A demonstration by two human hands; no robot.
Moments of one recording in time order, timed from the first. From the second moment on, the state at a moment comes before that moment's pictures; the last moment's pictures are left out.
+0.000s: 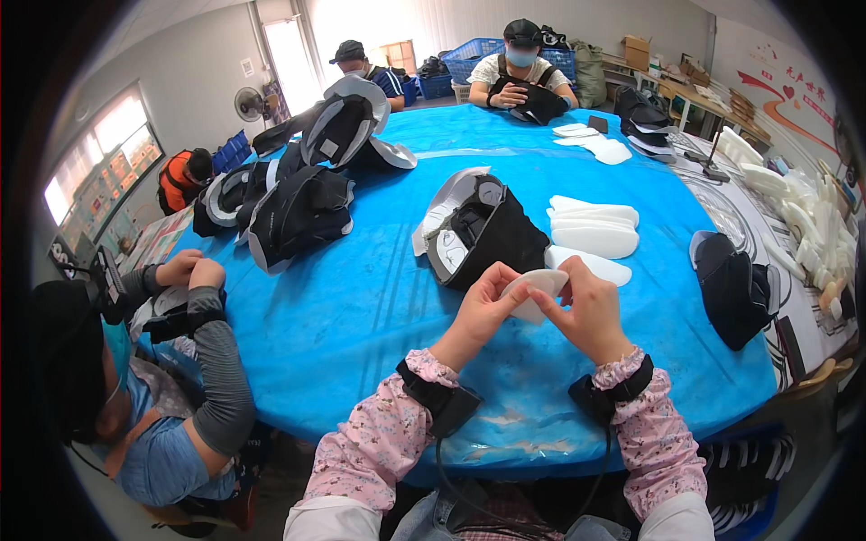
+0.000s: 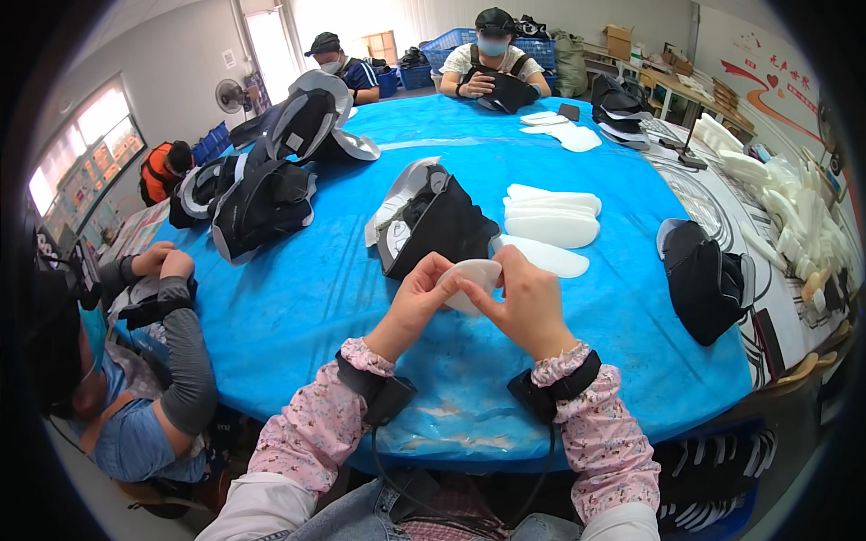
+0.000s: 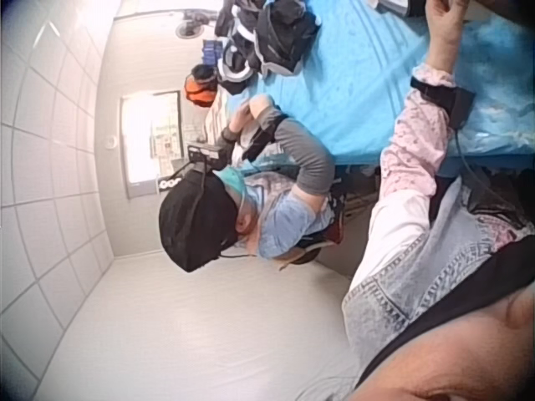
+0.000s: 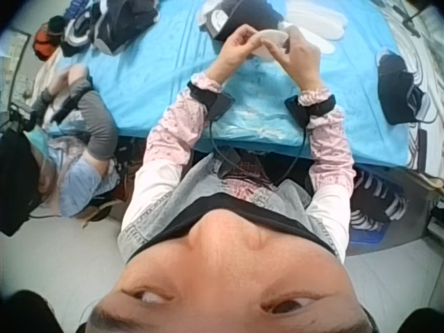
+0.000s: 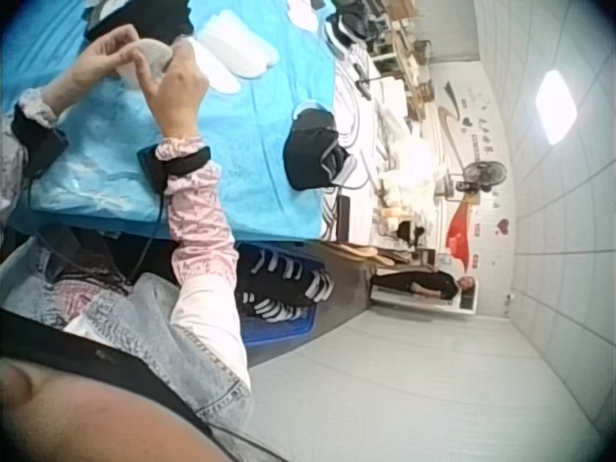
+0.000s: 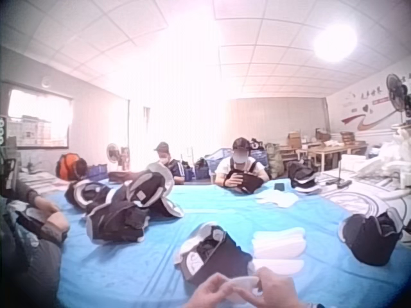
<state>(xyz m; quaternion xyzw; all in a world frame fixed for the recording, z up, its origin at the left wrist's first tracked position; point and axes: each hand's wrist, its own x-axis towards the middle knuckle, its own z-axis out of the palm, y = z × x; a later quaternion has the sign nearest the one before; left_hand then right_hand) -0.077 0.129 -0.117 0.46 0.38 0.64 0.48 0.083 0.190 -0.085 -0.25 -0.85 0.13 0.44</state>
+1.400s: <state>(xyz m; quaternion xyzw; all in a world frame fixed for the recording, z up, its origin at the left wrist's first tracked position) -0.077 0.118 -0.100 0.54 0.43 0.59 0.42 0.085 0.200 -0.099 -0.13 -0.80 0.43 0.39</state>
